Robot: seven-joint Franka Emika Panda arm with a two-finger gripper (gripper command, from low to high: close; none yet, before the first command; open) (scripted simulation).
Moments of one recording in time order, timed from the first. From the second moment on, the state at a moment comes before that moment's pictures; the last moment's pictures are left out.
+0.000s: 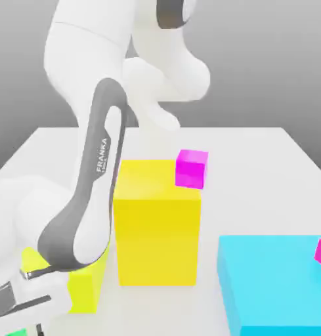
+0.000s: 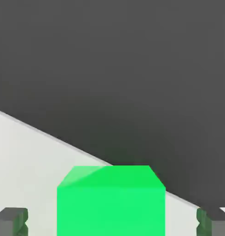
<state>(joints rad) -0.09 0.65 -0.31 -2.05 0.40 2.64 -0.35</state>
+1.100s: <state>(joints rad) -0.21 -0.26 -0.58 -2.58 -0.18 2.34 0.42</state>
